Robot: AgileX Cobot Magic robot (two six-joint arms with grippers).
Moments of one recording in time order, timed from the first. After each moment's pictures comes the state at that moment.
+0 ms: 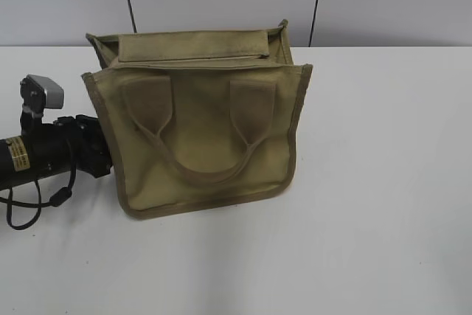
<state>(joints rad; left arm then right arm) -0.03 2.11 -0.65 0.90 -1.21 -0.34 -0.04 0.00 -0.47 0.16 1.09 -0.10</state>
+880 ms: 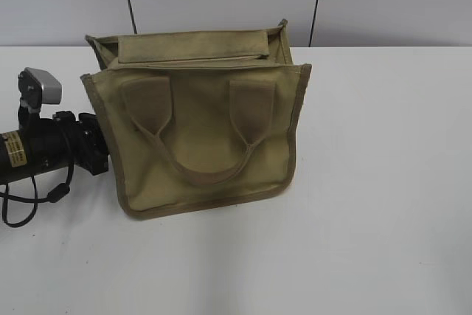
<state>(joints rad) -0.03 2.07 -0.65 0.94 -1.21 -0.34 -0.04 0.00 -0.47 0.16 1.09 -0.10</state>
